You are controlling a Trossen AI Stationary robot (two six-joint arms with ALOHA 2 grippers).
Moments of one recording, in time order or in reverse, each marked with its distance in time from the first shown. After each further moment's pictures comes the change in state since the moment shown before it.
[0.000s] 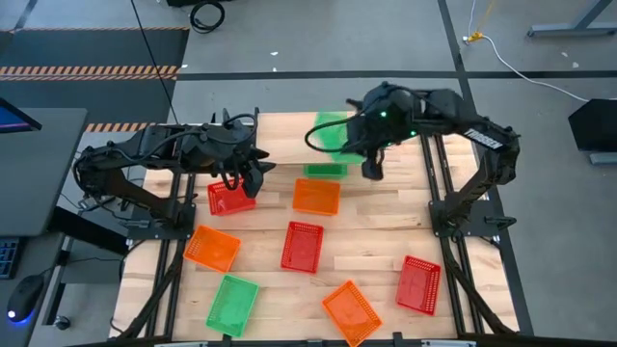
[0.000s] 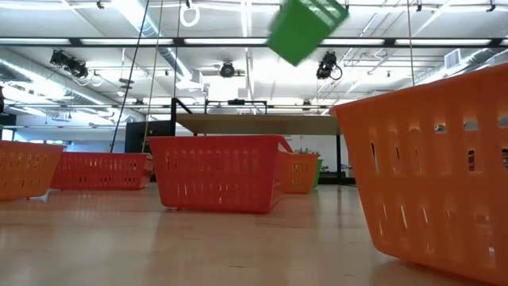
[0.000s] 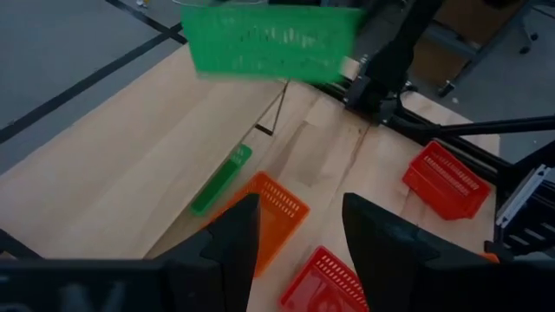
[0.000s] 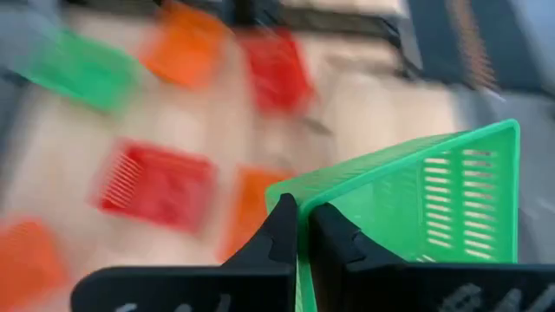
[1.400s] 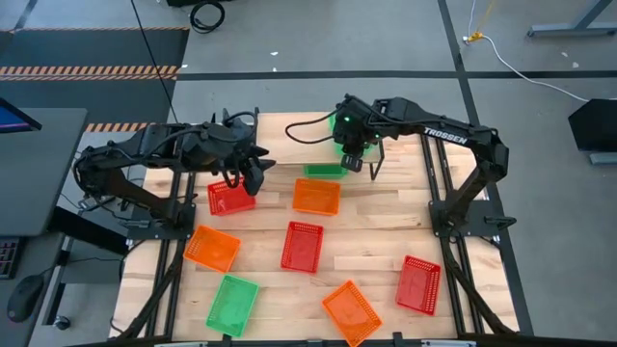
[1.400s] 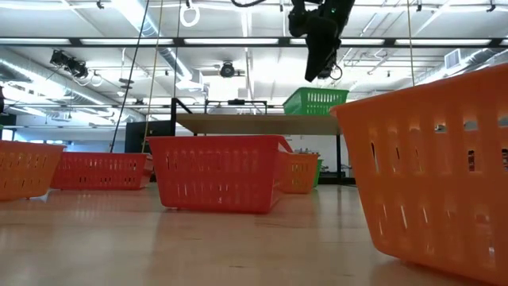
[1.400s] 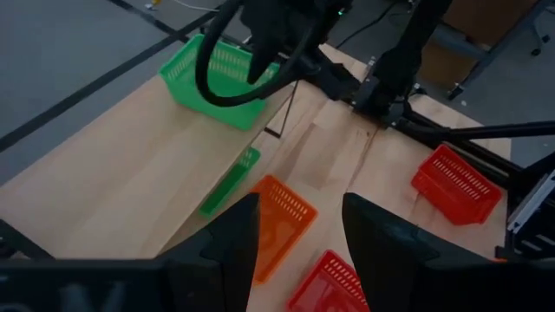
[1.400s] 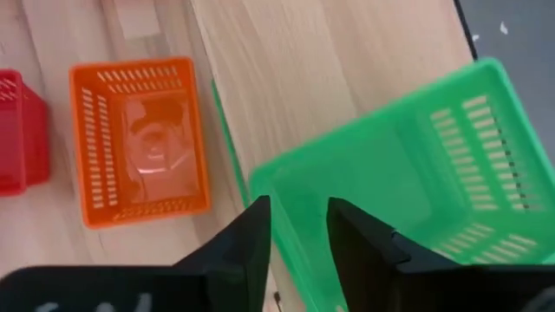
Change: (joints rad) left arm 0.007 0.001 0.000 -0.002 -0.004 0.008; right arm -0.192 0.036 -0.424 0.205 0.087 0.105
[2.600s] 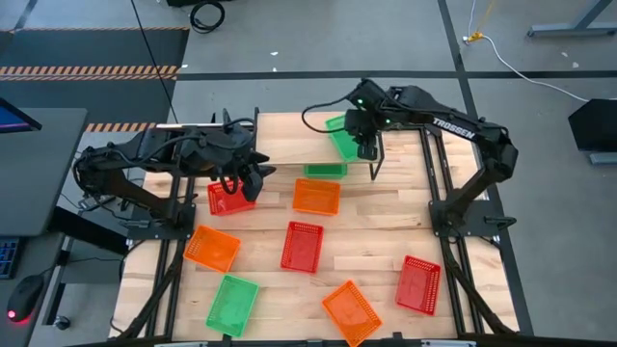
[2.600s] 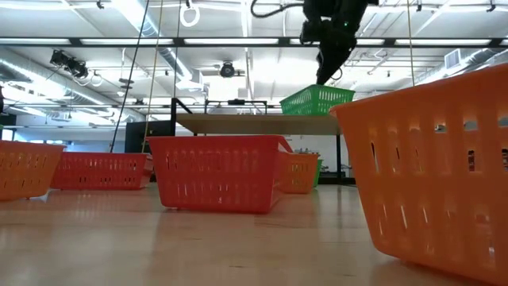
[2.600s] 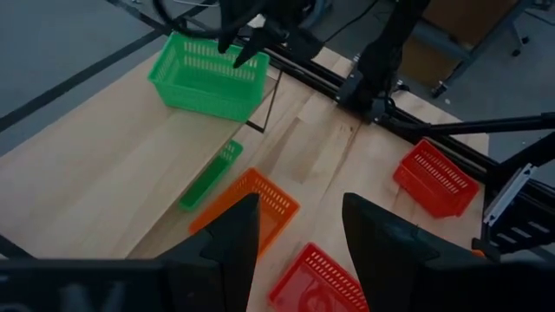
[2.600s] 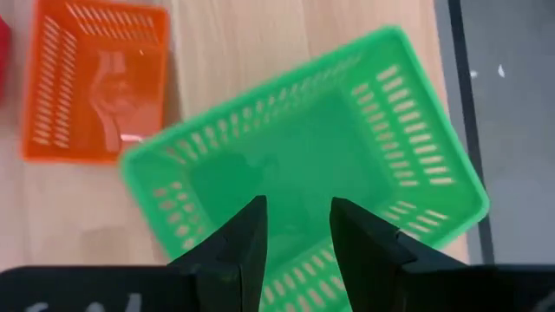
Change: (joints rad) left arm -0.040 0.000 0.000 0.000 0.000 -0.044; right arm -0.155 -0.048 -0.066 0.034 -0.119 -0.341
